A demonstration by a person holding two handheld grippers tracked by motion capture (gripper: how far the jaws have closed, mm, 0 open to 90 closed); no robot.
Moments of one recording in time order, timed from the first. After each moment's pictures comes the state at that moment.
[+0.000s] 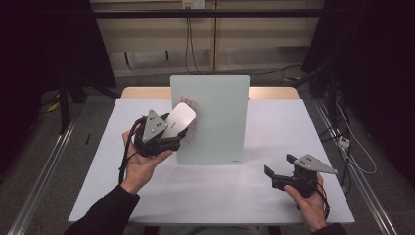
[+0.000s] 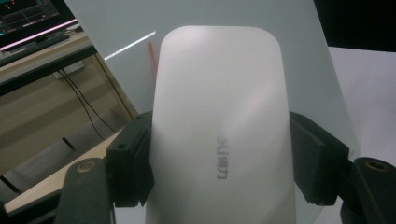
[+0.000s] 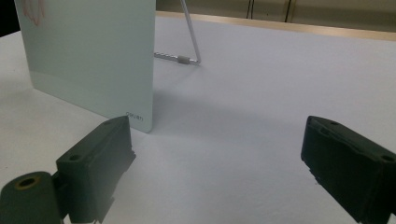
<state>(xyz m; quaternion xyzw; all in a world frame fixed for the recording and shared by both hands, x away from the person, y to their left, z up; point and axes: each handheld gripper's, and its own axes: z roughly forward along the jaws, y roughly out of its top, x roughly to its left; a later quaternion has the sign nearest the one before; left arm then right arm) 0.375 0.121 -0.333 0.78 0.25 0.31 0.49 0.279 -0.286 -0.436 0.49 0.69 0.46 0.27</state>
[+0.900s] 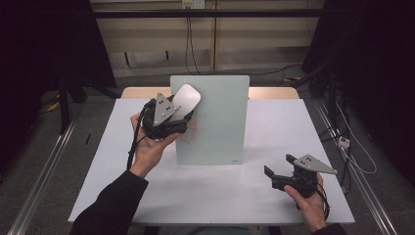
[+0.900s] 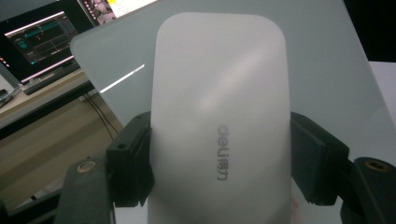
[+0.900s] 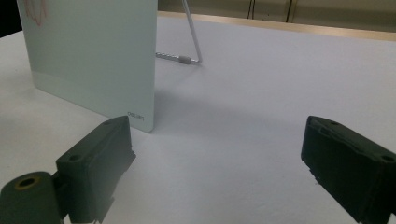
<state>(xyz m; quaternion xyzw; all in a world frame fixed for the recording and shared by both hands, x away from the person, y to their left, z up) 0.406 0.098 -0.320 0.77 0.23 0.35 0.48 0.279 -0.285 -0.436 0.49 0.69 0.46 0.27</state>
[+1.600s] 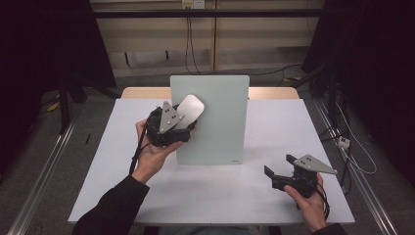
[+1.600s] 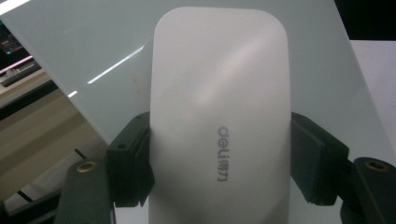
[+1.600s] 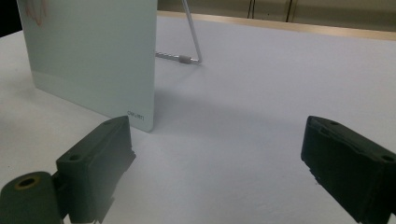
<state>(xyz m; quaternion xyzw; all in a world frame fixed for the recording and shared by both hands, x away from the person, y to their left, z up) 0.400 0.094 -0.332 0.79 0.22 0.33 0.47 0.279 -0.286 -0.436 0.49 0.69 0.46 0.27</state>
